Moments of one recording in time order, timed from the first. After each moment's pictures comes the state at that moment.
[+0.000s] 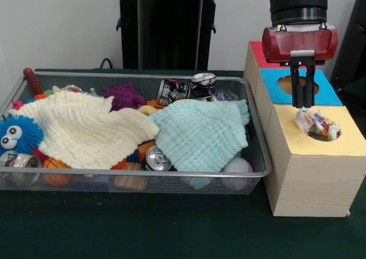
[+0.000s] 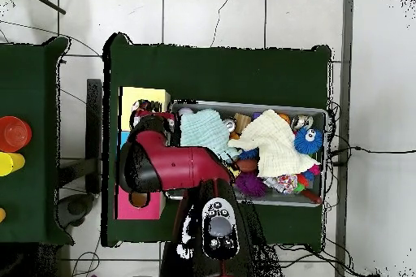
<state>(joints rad) -0.05 -0.72 0.05 1.77 -0.07 -0.08 1.87</state>
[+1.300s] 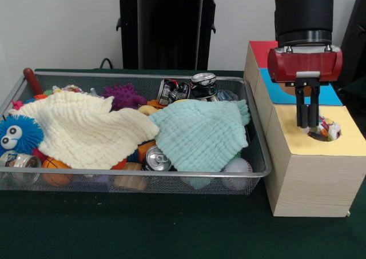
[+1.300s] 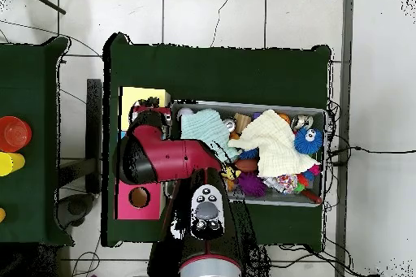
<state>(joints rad) 0.00 -0.63 0.00 1.68 -0.07 -0.09 1.87</state>
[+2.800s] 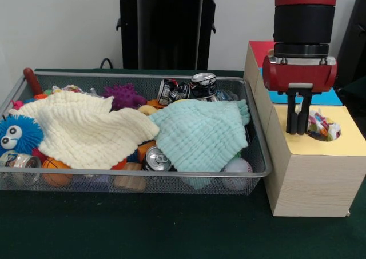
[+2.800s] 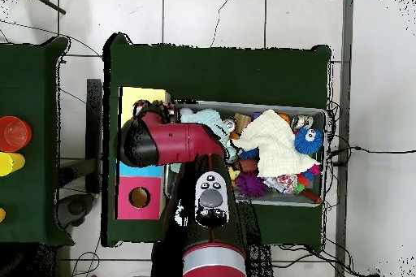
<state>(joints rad) -0.01 -0.60 0.00 1.57 -0.04 0.18 1.87</state>
